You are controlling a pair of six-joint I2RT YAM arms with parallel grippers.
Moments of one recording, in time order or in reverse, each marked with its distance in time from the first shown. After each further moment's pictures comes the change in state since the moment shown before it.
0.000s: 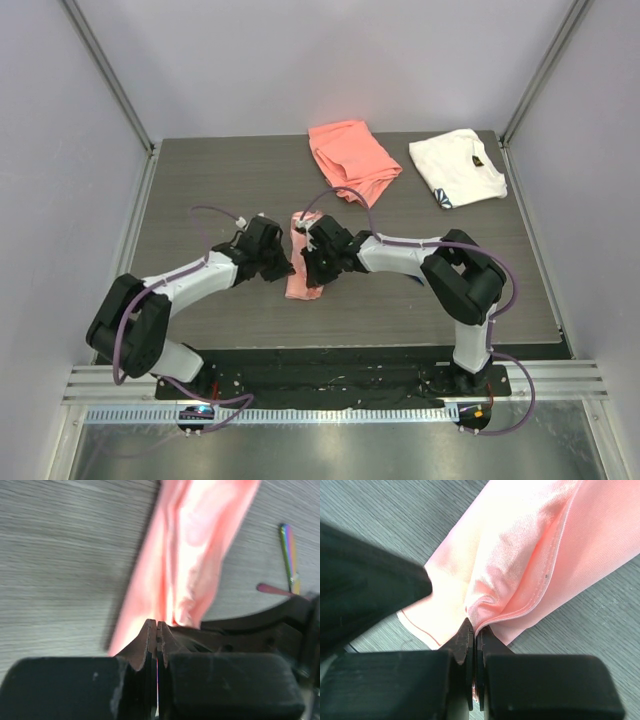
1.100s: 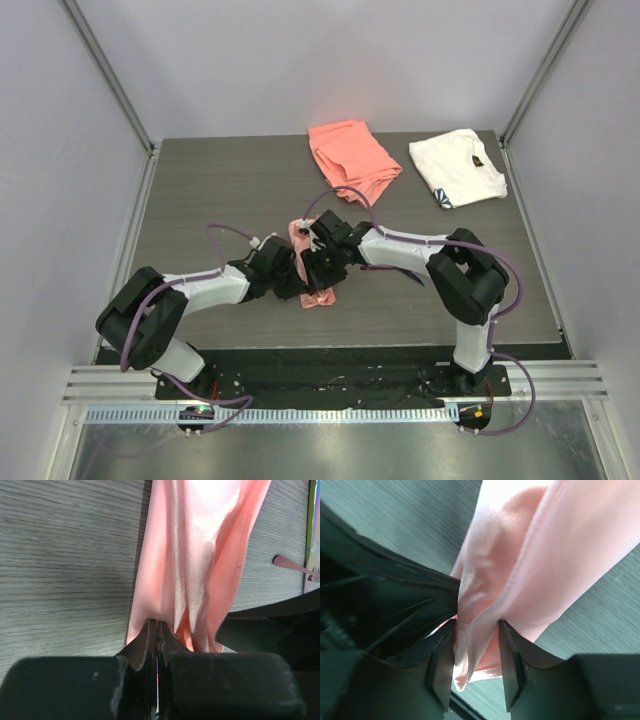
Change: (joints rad) left arm -0.119 0.066 -0.121 0.180 0.025 -0.137; right arm -0.018 -0.007 0.072 -0.220 -0.074 0.015
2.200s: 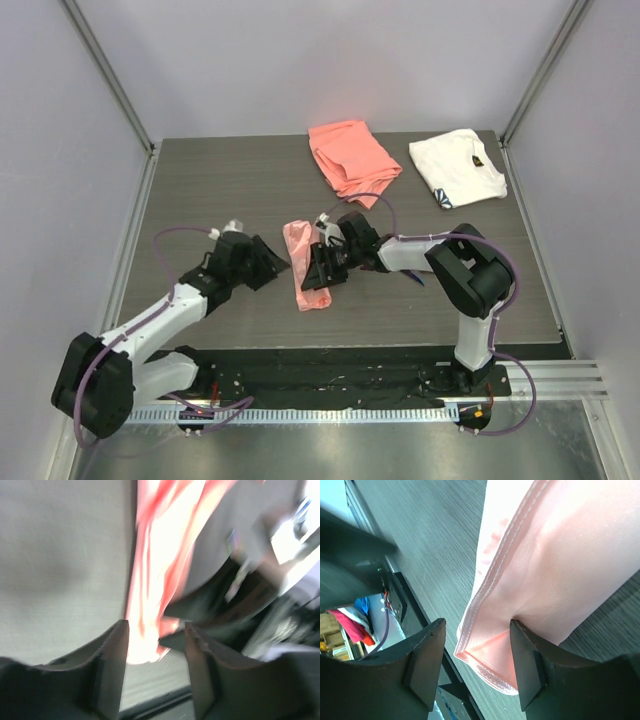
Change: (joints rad) left arm 0.142 -0.399 -0.121 -0.090 0.003 0.042; right arm -0.142 0.001 -0.259 0.533 -0.399 0.196
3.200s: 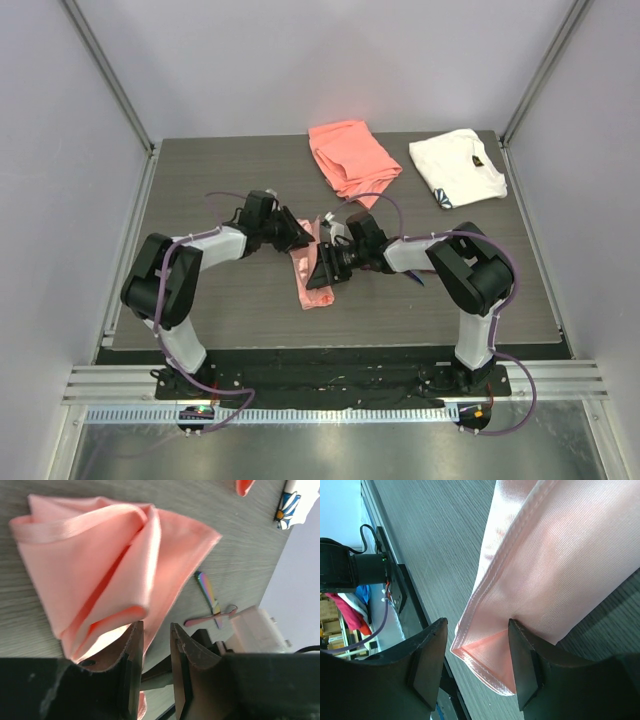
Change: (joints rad) left arm 0.142 0.645 0.405 0.218 0.310 0.057; right arm -0.055 0.006 -0.061 0.121 -0.098 -0.059
